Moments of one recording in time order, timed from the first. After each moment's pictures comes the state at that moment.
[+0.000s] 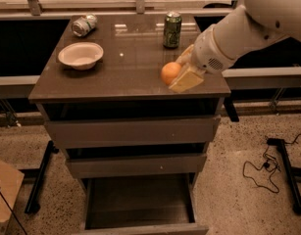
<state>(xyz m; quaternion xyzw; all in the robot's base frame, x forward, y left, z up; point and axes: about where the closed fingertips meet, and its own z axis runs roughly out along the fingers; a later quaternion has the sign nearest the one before) 0.578 -0.086 0.904 -0.61 0.72 0.09 0.32</state>
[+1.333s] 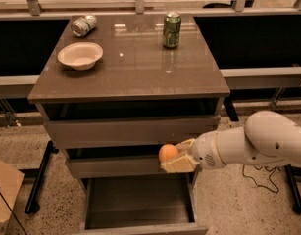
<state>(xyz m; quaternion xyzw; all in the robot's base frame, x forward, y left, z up) 0.465 -0.076 0.707 -0.42 0.80 0.31 0.31</state>
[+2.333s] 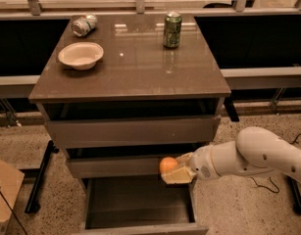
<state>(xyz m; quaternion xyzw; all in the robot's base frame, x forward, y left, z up) 0.463 -0.081 0.640 -0.40 0.81 0.32 0.28</state>
